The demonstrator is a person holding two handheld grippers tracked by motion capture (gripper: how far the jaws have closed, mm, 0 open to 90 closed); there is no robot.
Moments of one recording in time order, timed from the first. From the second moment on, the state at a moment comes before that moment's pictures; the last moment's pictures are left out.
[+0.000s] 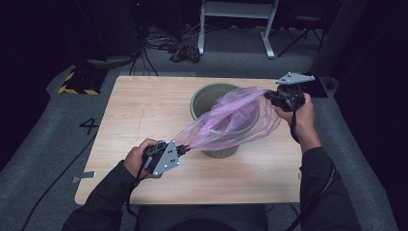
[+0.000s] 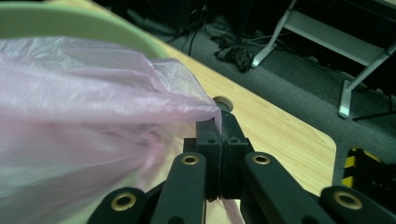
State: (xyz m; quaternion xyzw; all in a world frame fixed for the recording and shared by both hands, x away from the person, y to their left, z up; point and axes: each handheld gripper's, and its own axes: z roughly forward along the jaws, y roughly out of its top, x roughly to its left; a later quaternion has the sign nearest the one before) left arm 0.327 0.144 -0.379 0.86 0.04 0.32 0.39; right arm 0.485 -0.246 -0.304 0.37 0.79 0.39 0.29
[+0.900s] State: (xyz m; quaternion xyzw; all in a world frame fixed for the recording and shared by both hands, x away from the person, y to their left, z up) left arm 0.329 0.200 -0.350 0.75 0.16 0.21 0.61; right arm 0.494 -0.243 -0.320 0.37 0.78 0.42 0.29
